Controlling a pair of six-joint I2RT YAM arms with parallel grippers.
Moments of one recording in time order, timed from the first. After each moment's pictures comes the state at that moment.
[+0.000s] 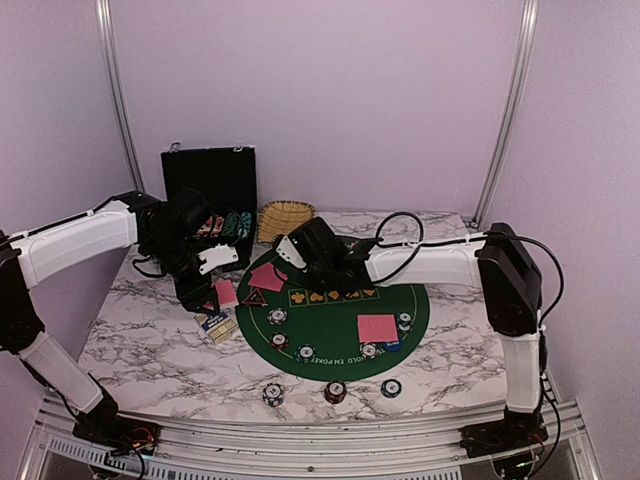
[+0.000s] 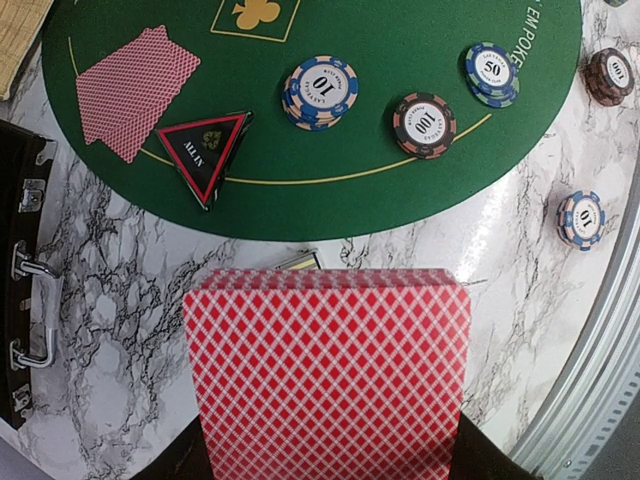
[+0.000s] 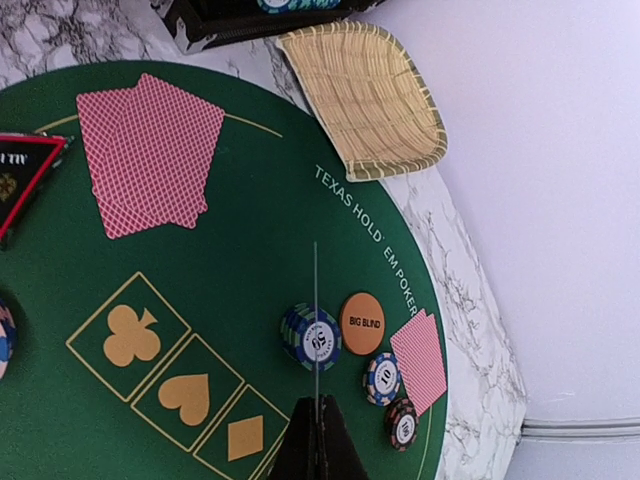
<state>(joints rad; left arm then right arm) -0.56 1.54 1.29 -1.06 0.16 0.58 0.95 2.09 1.61 -0.26 0.55 -0.41</state>
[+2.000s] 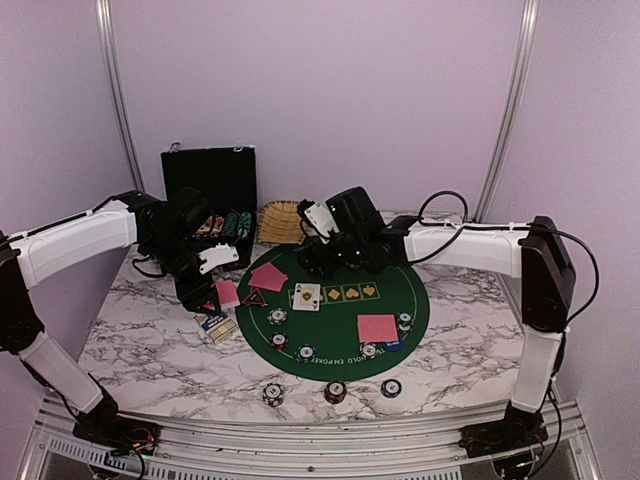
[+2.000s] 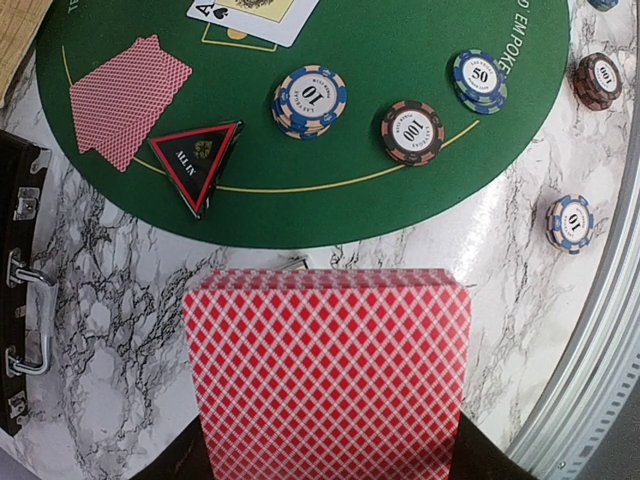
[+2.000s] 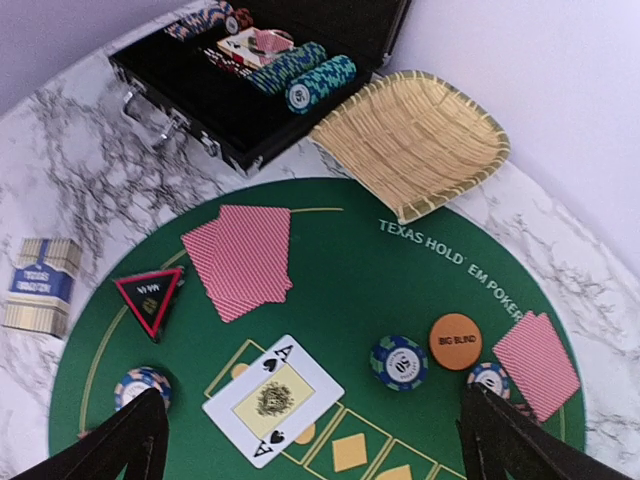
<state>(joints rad) -0.56 1.54 1.29 -1.06 0.18 0.58 0.83 1.92 1.51 -0.23 0.14 -0.06</state>
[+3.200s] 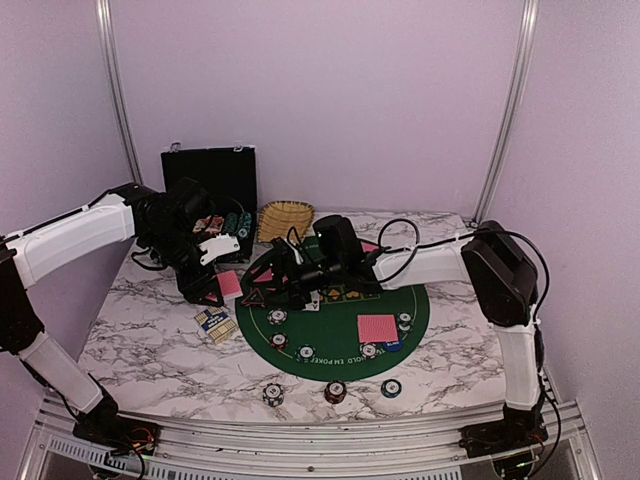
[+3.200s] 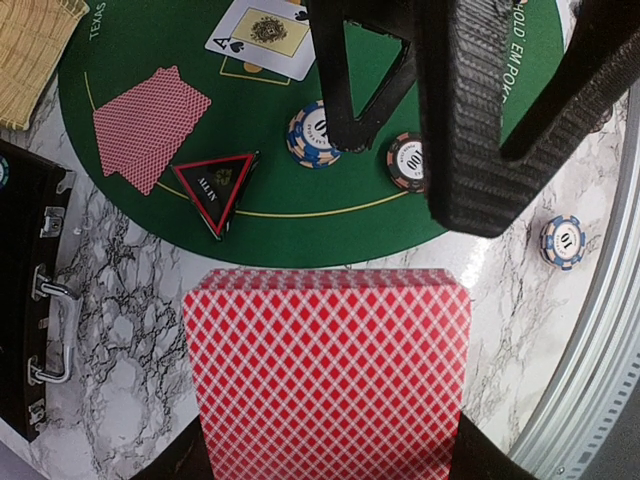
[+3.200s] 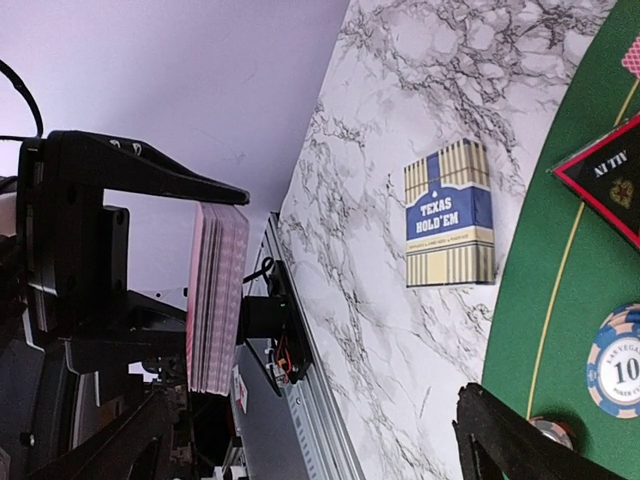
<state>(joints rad) -0.56 1.54 1.35 -1.07 0.19 0.58 0.84 2.14 1.48 0.23 -0.82 0.95</state>
